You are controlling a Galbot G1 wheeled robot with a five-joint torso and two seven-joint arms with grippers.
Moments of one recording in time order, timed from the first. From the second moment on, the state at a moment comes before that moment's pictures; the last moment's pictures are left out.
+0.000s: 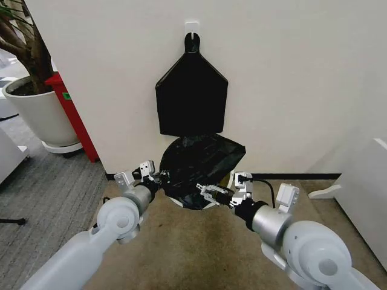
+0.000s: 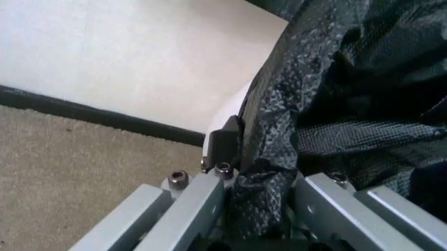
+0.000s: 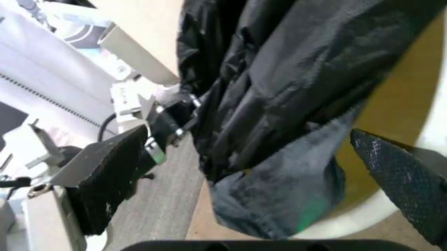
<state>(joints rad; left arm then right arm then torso) 0.96 -0.88 -0.05 -2.08 -1.35 0.25 -0.58 -1.13 0.95 0.15 2.46 1.49 -0.47 0.69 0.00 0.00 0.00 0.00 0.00</state>
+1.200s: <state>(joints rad) 0.94 -0.89 -0.05 -2.08 -1.36 0.25 -0.58 -1.11 1.01 0.08 2.42 1.52 -0.43 0.72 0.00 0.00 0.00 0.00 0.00</state>
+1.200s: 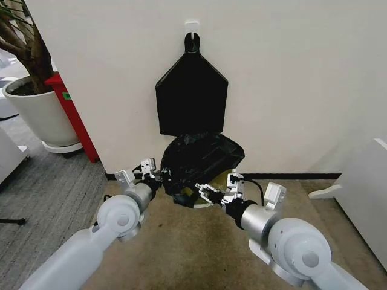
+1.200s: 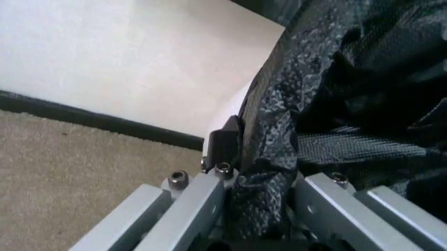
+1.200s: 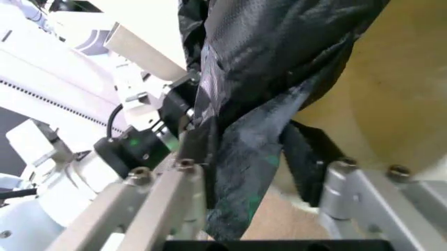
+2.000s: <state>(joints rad) 0.89 -0.95 -0.08 -2.02 -1.42 0.23 -0.67 -1.26 1.00 0.14 2.48 1.54 -0.42 0.91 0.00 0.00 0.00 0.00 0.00</state>
